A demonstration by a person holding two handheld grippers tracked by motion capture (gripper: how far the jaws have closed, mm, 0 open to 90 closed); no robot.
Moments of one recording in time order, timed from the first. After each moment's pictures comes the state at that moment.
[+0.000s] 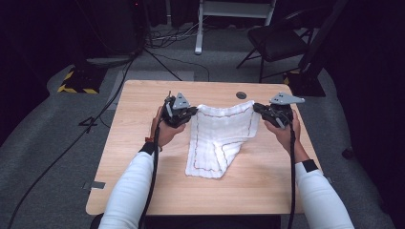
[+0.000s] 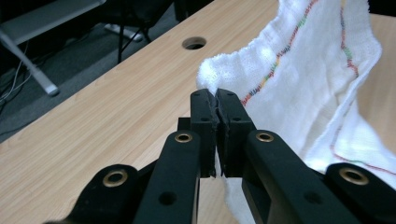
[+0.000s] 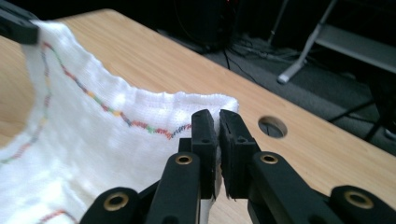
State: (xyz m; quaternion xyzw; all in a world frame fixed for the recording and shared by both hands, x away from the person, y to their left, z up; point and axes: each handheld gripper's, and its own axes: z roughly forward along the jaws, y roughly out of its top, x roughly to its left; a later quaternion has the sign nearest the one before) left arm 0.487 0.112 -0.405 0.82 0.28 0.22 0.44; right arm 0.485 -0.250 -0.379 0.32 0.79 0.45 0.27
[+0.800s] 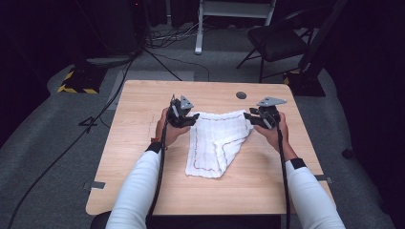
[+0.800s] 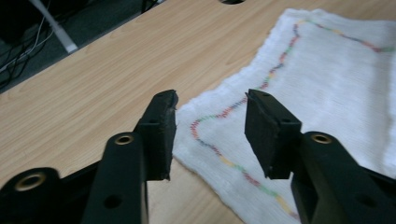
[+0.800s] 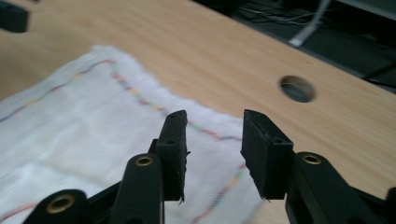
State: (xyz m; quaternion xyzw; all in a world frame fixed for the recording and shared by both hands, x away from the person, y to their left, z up) left arm 0.504 0.102 -0.440 0.83 0.33 0.22 0.39; right arm 0.515 -0.234 -0.429 0.36 0.81 0.40 0.24
